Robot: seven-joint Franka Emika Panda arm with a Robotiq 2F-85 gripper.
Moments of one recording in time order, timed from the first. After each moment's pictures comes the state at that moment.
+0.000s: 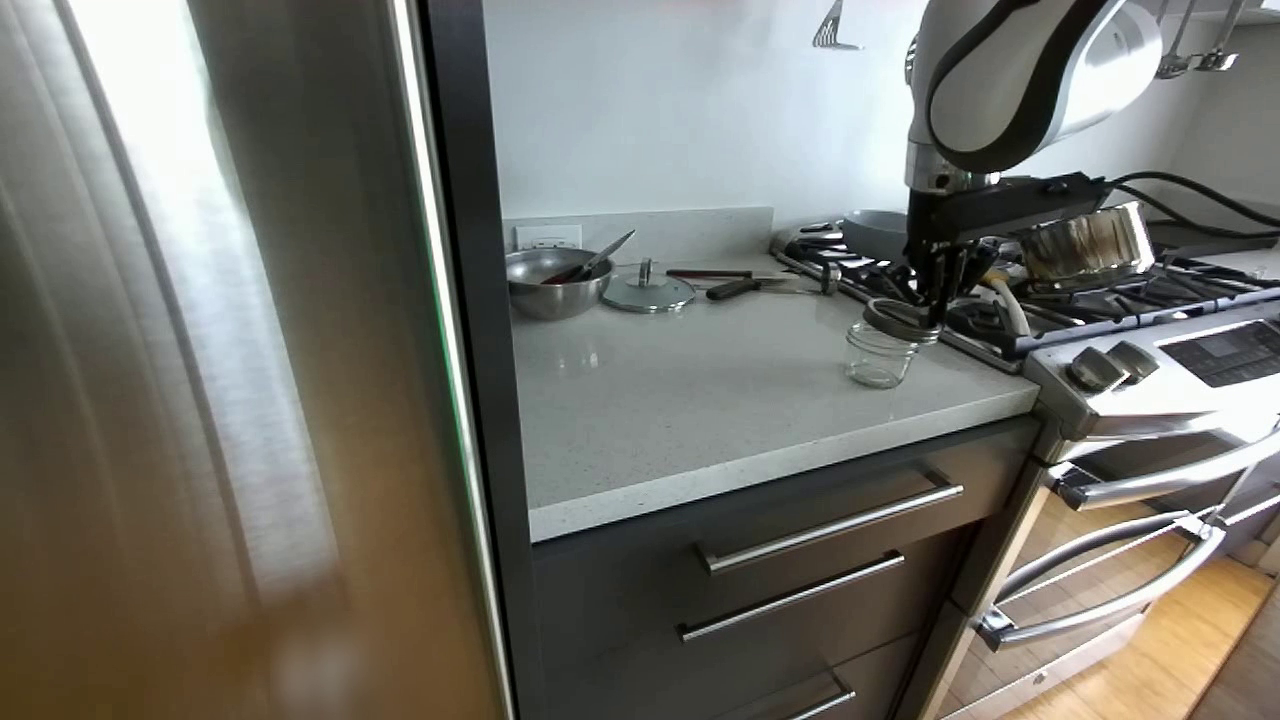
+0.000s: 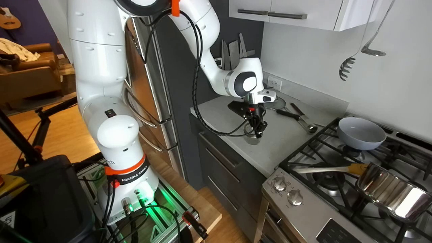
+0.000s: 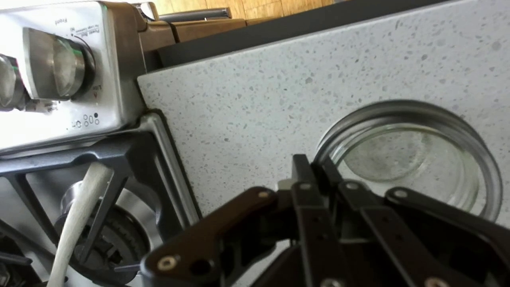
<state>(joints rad) -0.07 0.24 -0.28 -2.35 -0.36 2.65 0.35</state>
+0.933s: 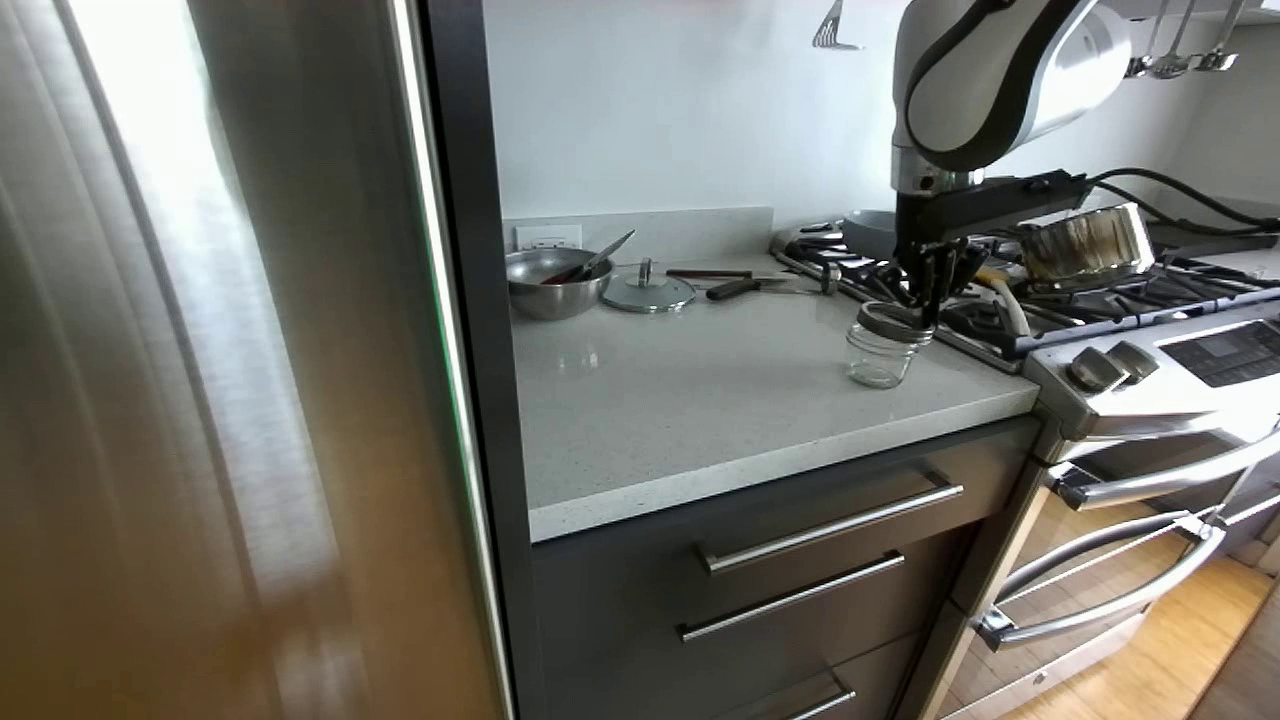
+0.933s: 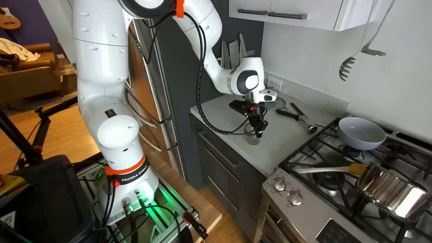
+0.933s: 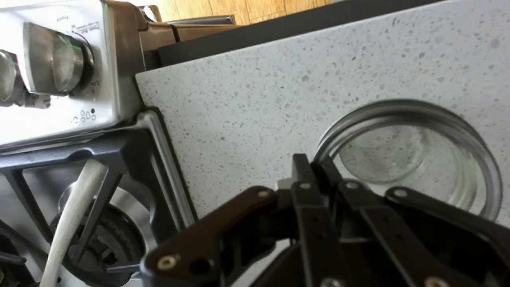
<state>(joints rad) -0.06 0.28 -0.26 -2.29 -0.35 2.58 0.35</state>
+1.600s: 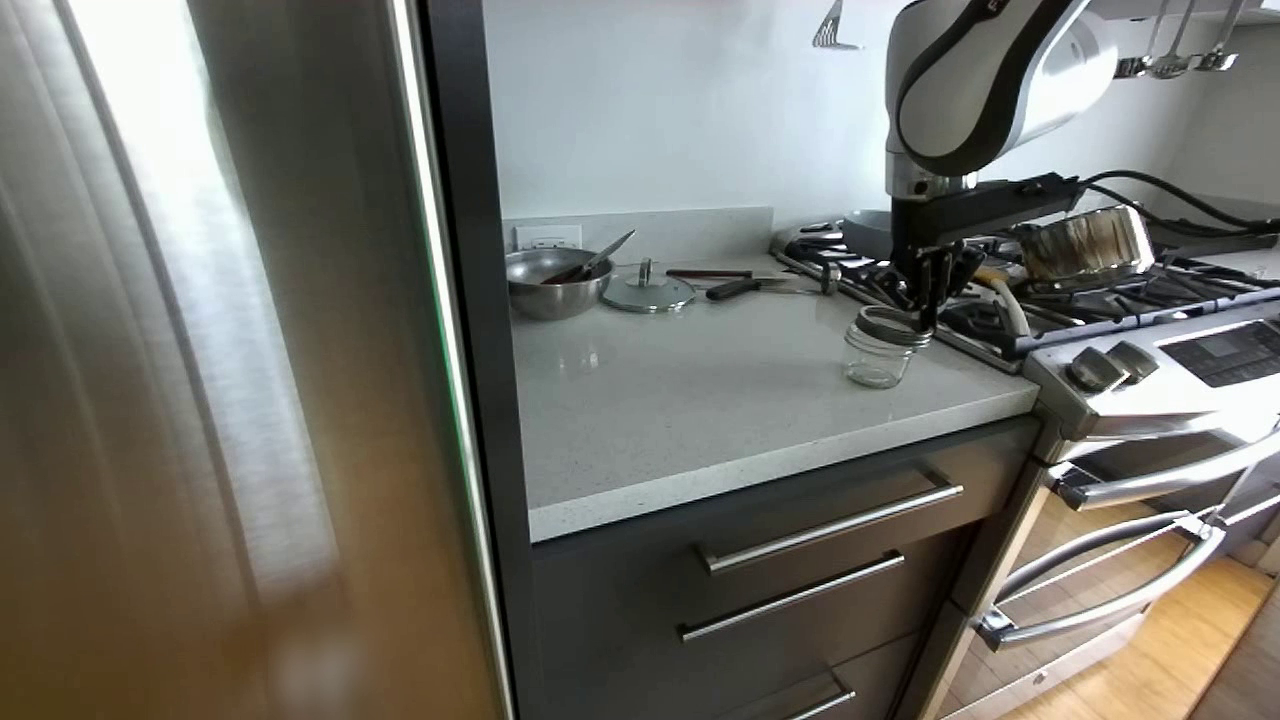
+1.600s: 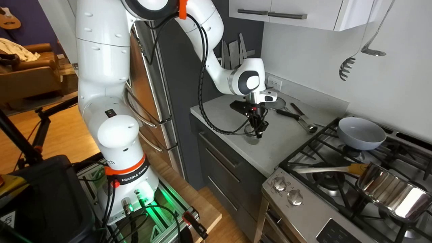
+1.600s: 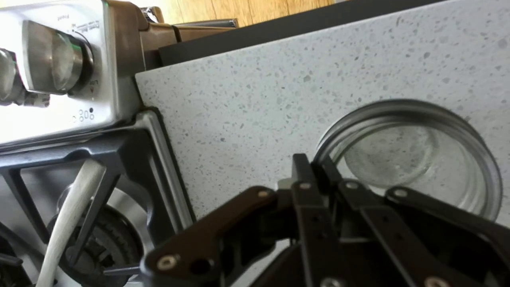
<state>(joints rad) -0.06 0.30 -0.26 -2.27 -0.35 2.56 0.35</state>
